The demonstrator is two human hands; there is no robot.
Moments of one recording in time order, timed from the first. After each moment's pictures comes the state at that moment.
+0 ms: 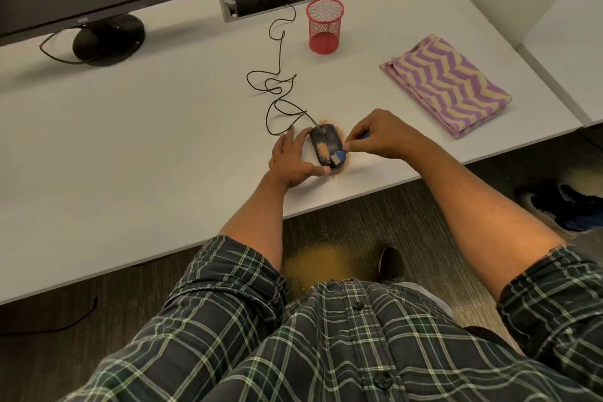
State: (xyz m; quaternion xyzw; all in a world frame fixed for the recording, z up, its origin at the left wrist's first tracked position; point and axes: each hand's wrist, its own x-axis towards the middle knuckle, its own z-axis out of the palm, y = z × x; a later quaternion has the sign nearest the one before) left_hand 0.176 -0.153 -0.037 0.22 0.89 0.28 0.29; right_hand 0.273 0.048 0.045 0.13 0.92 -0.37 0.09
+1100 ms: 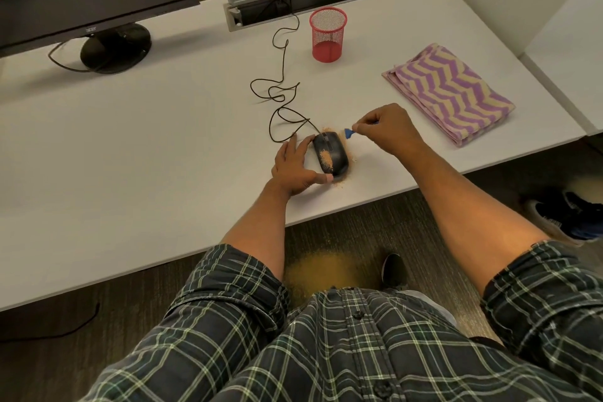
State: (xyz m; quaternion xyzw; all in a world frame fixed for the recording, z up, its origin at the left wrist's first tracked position) left_hand 0.174 -0.154 -0.036 0.22 0.88 0.28 0.30; right_hand 0.254 0.057 0.032 0.27 0.86 -0.42 -0.04
